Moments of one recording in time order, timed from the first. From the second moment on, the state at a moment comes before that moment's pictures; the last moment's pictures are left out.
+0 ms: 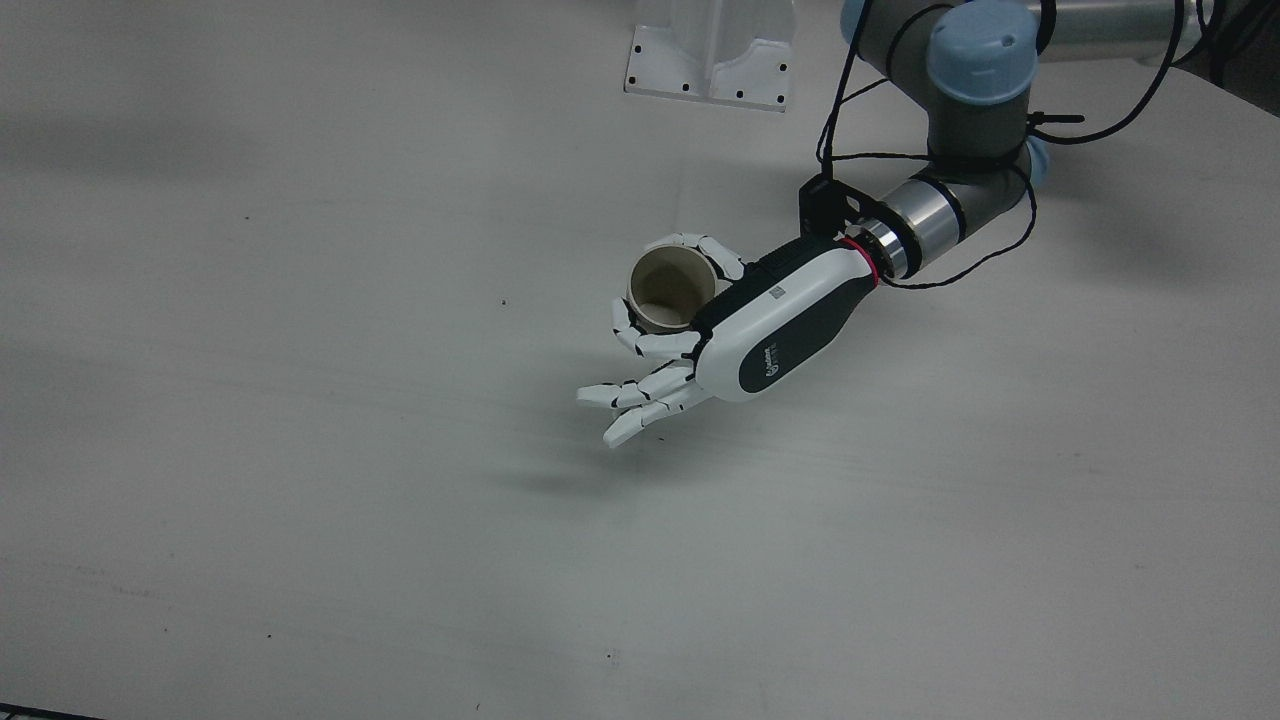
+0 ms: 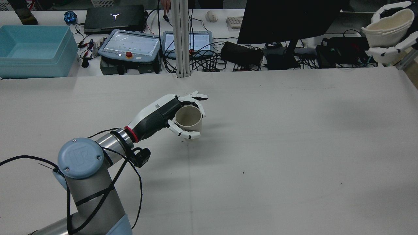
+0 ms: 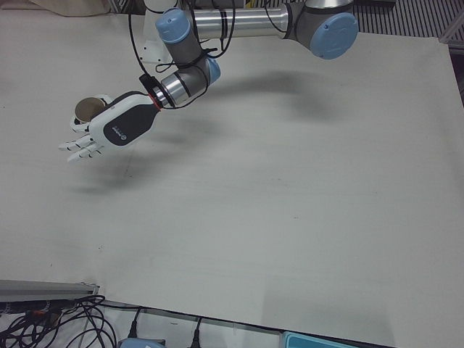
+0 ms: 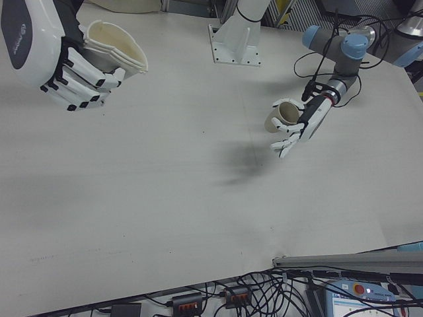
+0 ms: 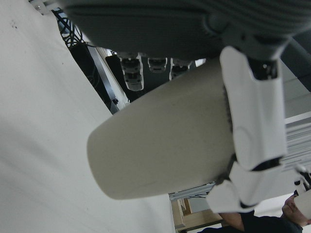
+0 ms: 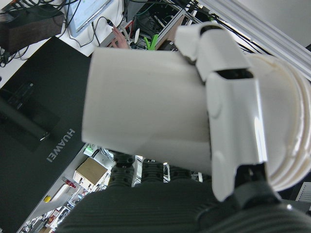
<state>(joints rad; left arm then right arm) -0.56 -2.27 -1.72 0.39 1.31 0.65 1.40 -1.44 2.14 -3.61 -1.62 -0.61</state>
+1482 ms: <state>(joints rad) -0.45 -2.51 -1.56 0.43 1.27 0.76 0.95 -1.34 2.38 -3.98 -1.26 -0.87</state>
